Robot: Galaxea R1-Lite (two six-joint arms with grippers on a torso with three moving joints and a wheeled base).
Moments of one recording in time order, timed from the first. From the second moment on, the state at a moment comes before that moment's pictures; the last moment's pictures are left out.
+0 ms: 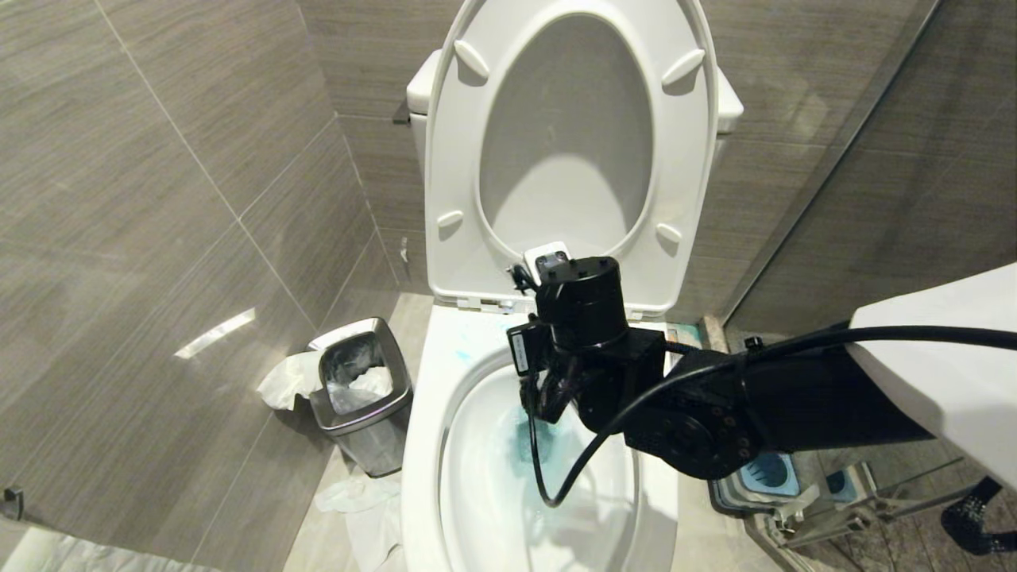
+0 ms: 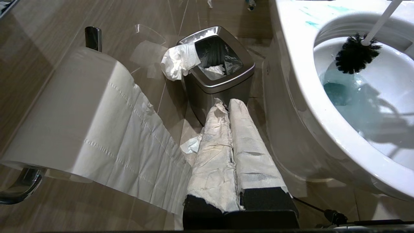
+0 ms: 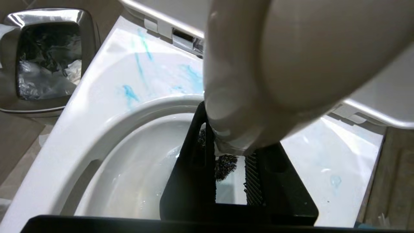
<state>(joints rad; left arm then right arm) 0.00 0.00 0.00 0.00 0.00 0.03 0.81 2.12 -1.36 -0.48 -0.59 0.01</state>
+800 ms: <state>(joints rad) 0.00 0.00 0.00 0.00 0.00 0.04 0.82 2.22 -1.36 -0.49 -0.58 0.07</state>
